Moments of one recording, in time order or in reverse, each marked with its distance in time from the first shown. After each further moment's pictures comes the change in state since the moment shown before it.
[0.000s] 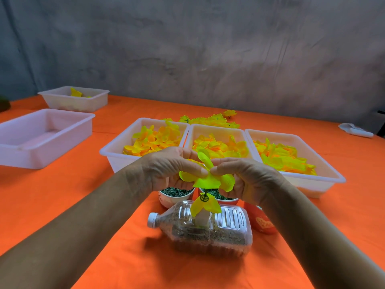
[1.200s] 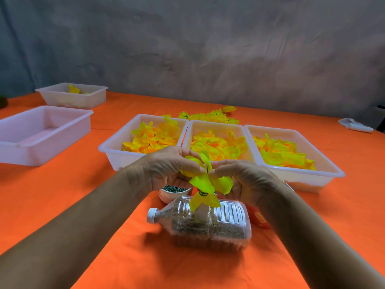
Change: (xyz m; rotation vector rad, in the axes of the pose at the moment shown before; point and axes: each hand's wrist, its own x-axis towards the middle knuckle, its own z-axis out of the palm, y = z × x) left_hand -0.007 0.001 0.017 -0.092 0.053 -0.054; right_hand 0.006 0.015 -0.005 0.023 -0.032 0.025
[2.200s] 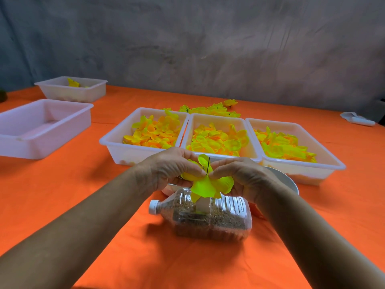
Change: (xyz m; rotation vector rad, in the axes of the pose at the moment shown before) left_hand 0.001 -0.017 0.004 0.148 0.059 -0.024; right_hand 0.005 0.014 0.000 -0.202 0.142 -0.005
